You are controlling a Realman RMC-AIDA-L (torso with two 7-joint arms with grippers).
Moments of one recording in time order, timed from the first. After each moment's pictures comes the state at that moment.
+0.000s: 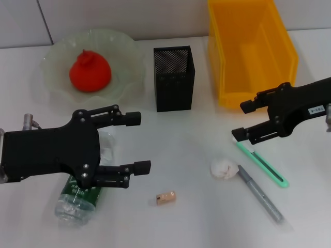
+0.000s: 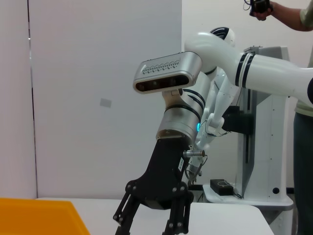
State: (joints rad) left arm -0.35 -2.06 1.13 0.98 1.58 1.76 -1.31; right arm 0.47 2.08 -0.92 -1.36 -2.23 -1.75 1.94
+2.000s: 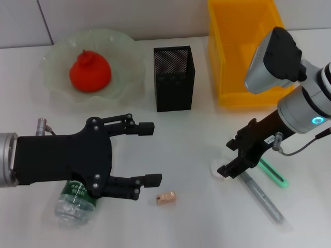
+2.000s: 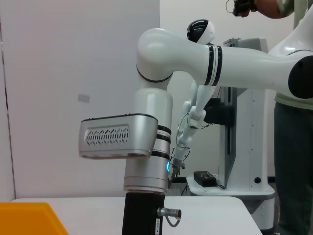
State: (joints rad) left arm -0.36 -2.06 1.19 0.99 1.58 1.75 -1.29; right arm 0.58 2.08 -1.29 -1.18 -2.47 -1.55 2.16
